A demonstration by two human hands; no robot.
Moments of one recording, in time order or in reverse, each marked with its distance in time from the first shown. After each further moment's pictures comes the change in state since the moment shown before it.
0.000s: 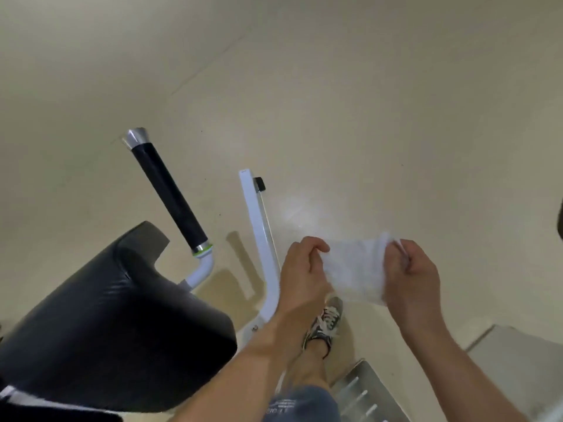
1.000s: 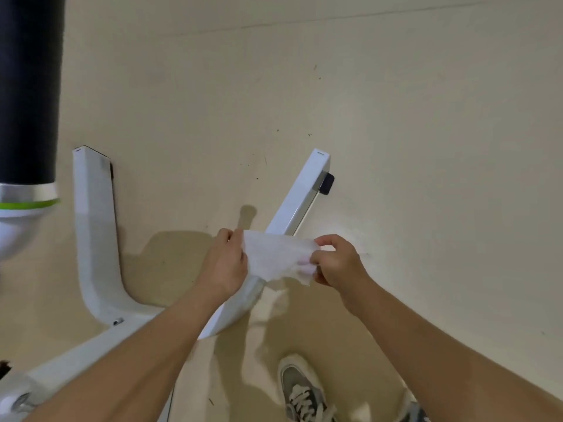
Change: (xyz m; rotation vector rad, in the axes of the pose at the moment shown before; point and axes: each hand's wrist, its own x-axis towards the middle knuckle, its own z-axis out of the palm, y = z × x) left_hand 0.203 -0.274 0.036 0.518 0.372 -0.499; right_hand 0.252 0.107 0.291 -0.239 -1.106 0.127
